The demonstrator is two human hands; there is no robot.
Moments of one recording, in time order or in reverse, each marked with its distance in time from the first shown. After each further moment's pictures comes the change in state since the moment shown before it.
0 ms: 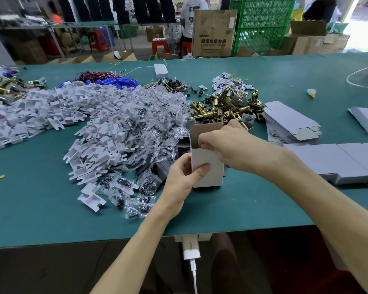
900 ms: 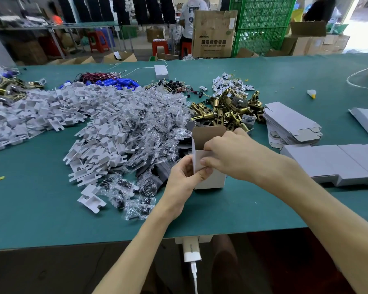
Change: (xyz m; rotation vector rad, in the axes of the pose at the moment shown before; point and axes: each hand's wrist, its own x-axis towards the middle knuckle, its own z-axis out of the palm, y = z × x) left_hand -0.001 0.002 0.001 0.017 -0.035 0.015; right_hand -0.009 -0.010 0.002 -0.018 -0.014 0.028
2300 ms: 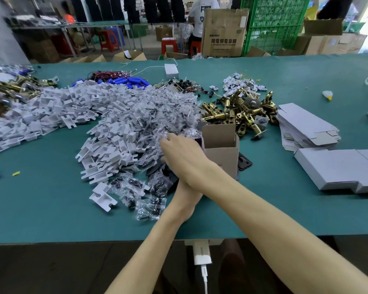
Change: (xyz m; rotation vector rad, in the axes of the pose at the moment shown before) left_hand -0.002 -0.010 -0.005 0.025 0.043 -0.077; right_hand 0.075 -0.093 0.037 0.068 0.181 -0.086
